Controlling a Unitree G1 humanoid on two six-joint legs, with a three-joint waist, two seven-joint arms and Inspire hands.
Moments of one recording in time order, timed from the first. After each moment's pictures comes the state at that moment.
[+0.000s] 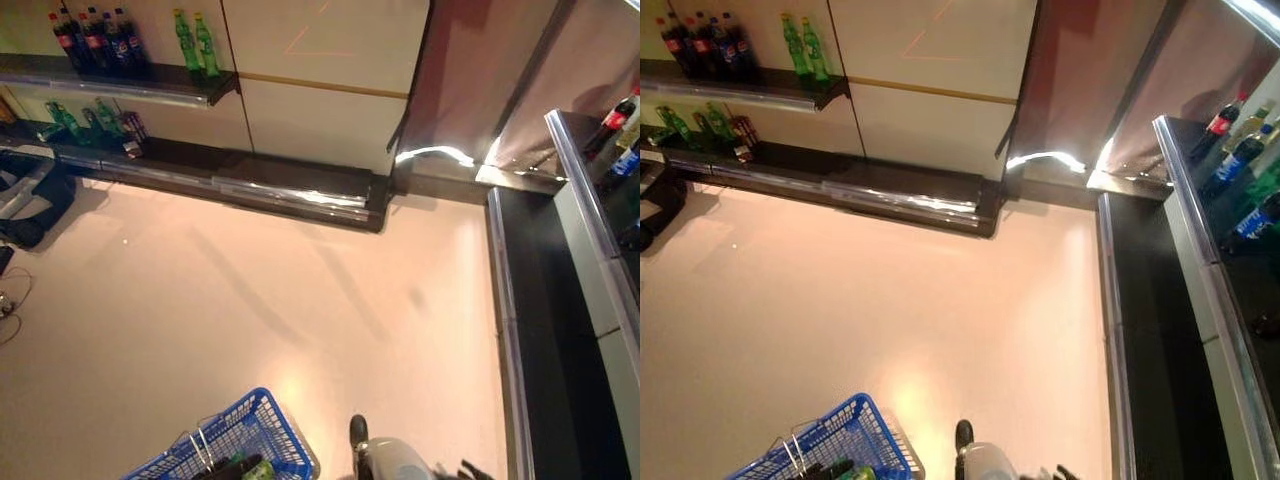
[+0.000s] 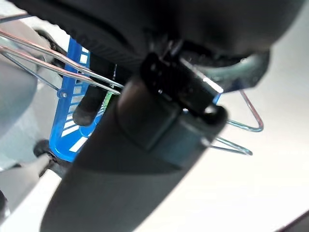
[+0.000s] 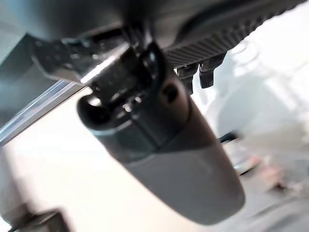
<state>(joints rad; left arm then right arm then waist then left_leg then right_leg) 0.01 0.27 0.05 1.34 -0.67 -0.04 -0.21 0.03 -0.26 -0.08 1.26 0.37 -0.17 0.11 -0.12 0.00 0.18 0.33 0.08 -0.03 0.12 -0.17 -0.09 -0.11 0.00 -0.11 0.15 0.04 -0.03</state>
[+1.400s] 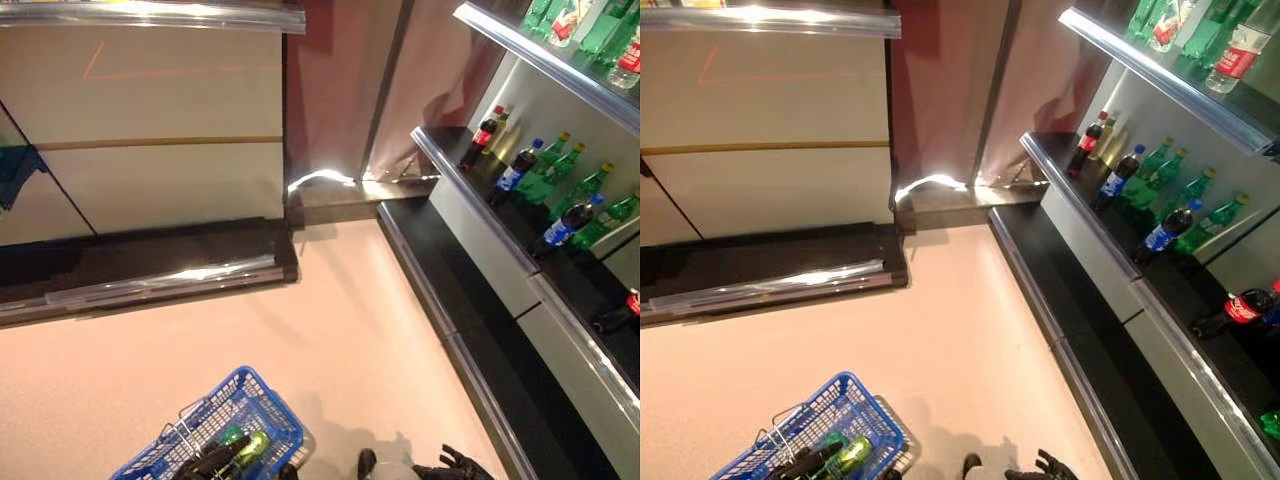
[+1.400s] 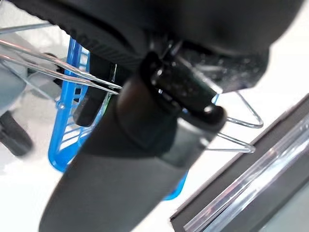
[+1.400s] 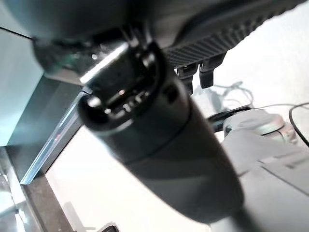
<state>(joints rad) 0.01 0.29 0.09 1.33 -0.73 -0.07 -0.20 0.06 -0.23 -0.02 1.27 0.28 -0.17 0.15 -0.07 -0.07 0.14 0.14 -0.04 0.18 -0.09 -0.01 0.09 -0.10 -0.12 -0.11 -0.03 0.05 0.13</state>
